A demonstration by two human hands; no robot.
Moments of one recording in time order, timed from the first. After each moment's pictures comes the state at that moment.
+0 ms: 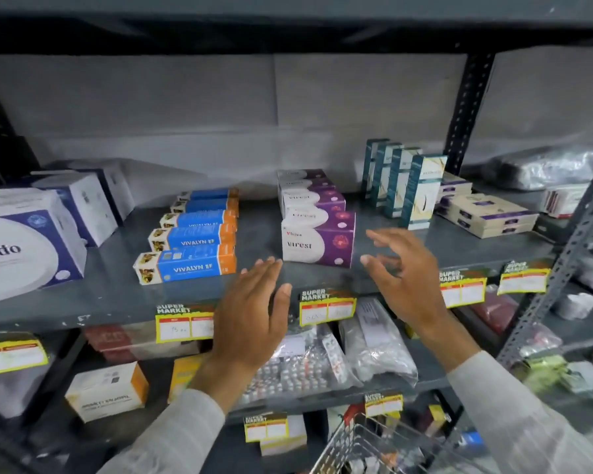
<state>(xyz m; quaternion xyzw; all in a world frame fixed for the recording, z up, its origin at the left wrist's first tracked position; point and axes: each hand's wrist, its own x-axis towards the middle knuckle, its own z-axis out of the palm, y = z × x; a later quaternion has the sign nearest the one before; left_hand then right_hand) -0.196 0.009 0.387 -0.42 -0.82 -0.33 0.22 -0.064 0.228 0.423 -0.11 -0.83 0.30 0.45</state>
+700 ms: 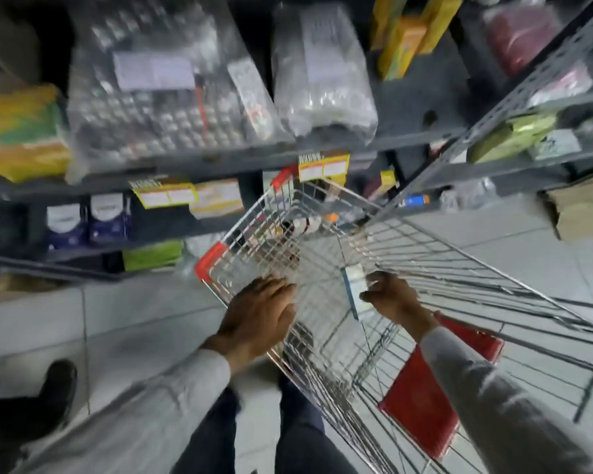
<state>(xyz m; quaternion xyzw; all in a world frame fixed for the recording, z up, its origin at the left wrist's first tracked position) 0.012 0.017 0.018 -0.50 -0.83 -0.10 -0.23 0.175 0.257 -0.016 -0.49 -0.75 0.38 -0.22</state>
